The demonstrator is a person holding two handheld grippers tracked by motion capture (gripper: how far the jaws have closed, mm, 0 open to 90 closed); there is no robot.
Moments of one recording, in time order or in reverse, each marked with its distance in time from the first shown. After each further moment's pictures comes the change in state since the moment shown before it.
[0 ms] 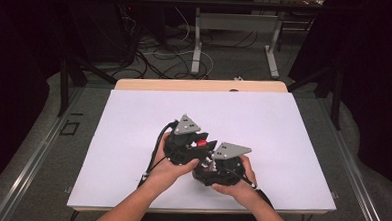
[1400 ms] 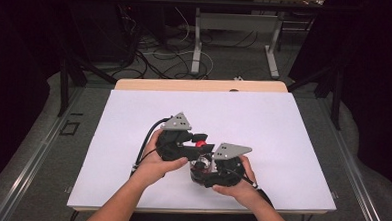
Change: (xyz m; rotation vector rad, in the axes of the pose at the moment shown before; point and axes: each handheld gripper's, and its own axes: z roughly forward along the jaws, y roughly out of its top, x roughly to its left) left arm 0.022 -0.002 -0.008 0.006 -0.208 0.075; right arm 0.000 0.000 0.000 -0.018 0.046 -0.001
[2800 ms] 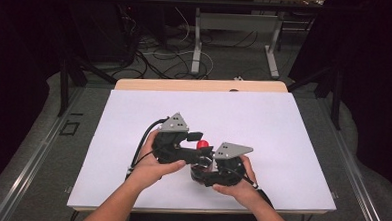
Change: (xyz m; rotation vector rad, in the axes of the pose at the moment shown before) left arm -0.004 0.001 -0.013 -0.007 0.012 0.004; right arm -0.001 0.000 -0.001 -0.017 -0.014 0.007
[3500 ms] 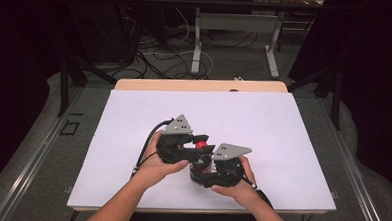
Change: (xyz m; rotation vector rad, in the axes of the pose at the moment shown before) left arm -0.001 -0.004 0.013 -0.005 0.020 0.022; right arm 0.003 -0.001 0.001 0.016 0.007 0.001
